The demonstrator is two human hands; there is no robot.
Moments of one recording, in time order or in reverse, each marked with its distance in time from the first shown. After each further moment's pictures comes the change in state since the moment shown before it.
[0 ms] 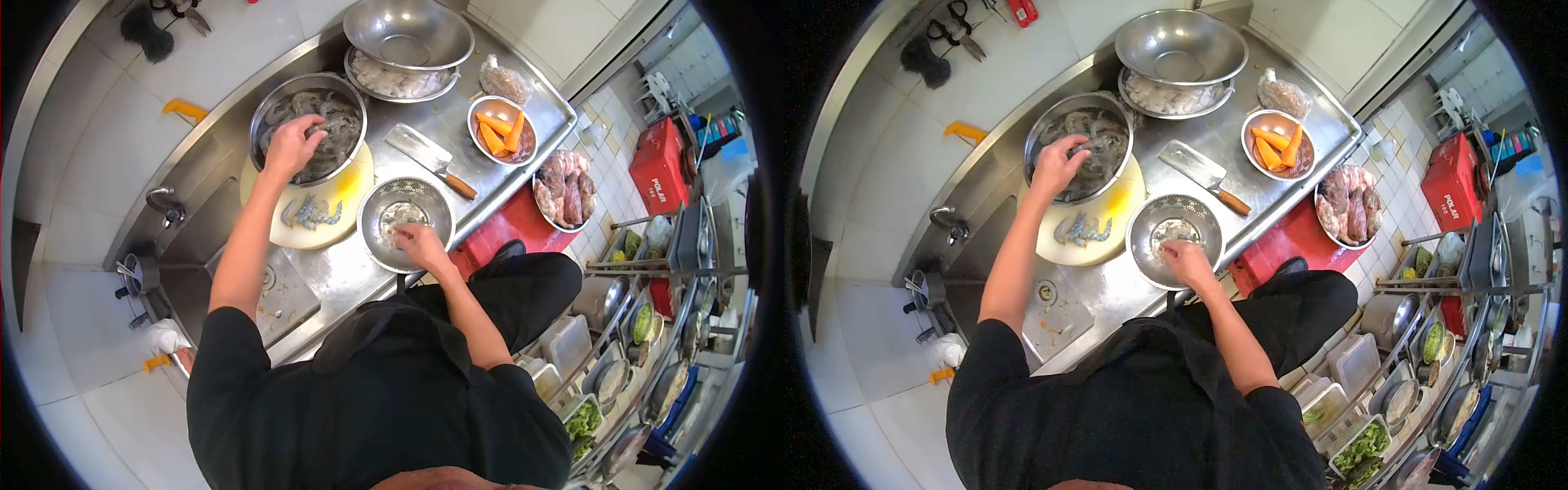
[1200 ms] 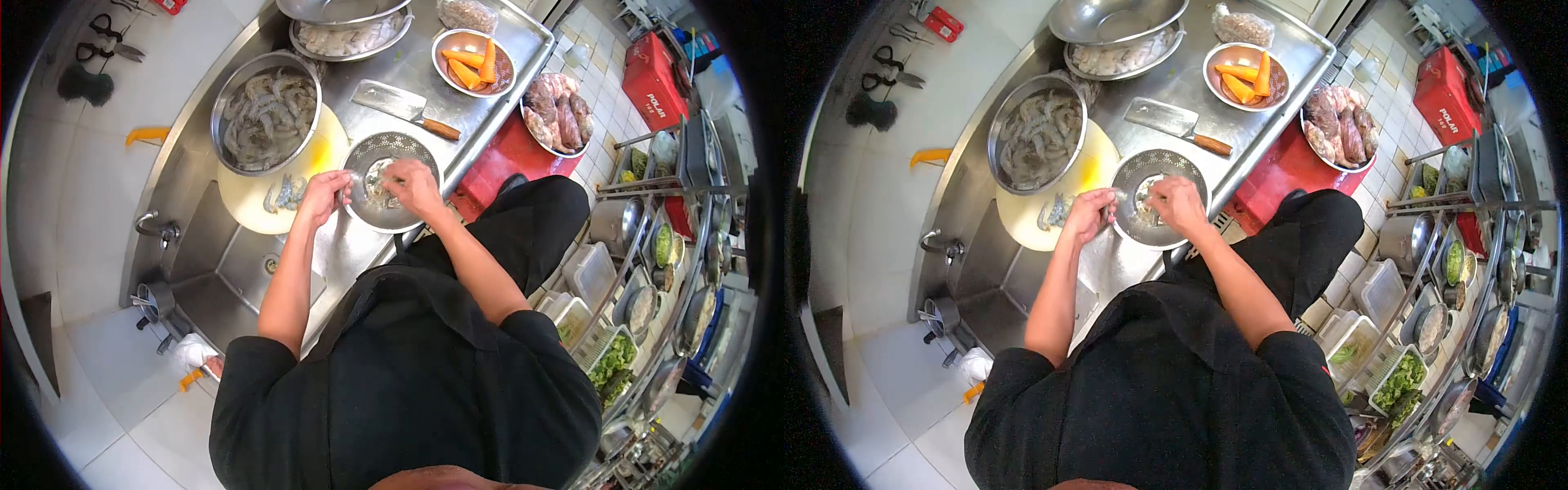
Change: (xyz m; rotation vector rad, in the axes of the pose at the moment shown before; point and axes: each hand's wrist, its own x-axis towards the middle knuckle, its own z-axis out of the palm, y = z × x) left_hand -0.126 0.007 0.119 -1.094 -0.525 -0.934; right_hand 0.011 0.004 -0.013 -0.145 0.301 -0.236
